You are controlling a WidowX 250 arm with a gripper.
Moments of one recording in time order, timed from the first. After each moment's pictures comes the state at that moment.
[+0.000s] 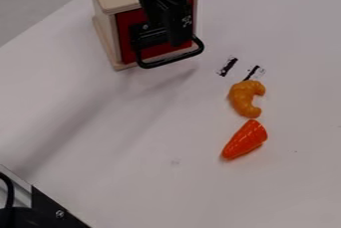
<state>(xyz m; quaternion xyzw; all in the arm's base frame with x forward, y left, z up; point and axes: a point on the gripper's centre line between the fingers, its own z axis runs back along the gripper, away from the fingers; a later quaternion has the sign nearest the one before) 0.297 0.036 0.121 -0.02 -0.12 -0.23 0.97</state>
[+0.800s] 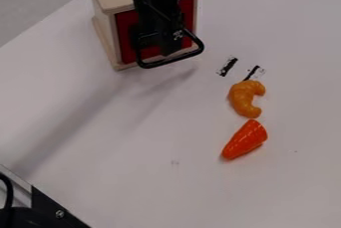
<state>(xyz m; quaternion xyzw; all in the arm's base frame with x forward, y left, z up) 0.311 0.062 0.086 0.02 -0.09 -0.24 0.97</state>
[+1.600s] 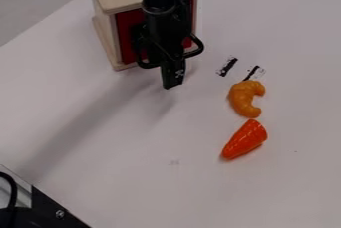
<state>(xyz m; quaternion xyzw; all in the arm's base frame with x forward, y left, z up) 0.309 0.048 0.039 0.03 -0.06 -0.28 0.96</state>
